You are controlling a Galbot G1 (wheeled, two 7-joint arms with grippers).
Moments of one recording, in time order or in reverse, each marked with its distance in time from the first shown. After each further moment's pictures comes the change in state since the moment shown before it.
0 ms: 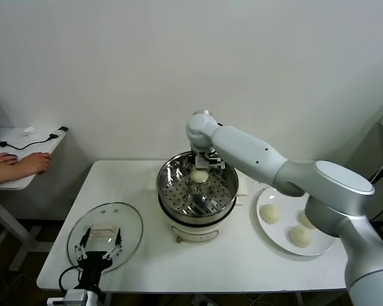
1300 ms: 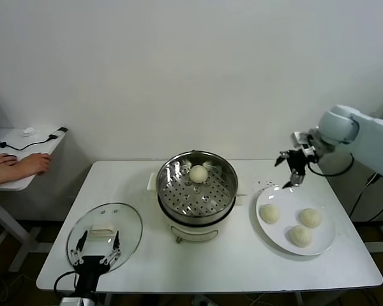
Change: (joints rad) left arm 0.077 -0.007 0.003 -0.085 -0.001 0.007 -0.014; right arm 0.105 -0.784 -0.290 0.322 0.993 -0.935 0.109
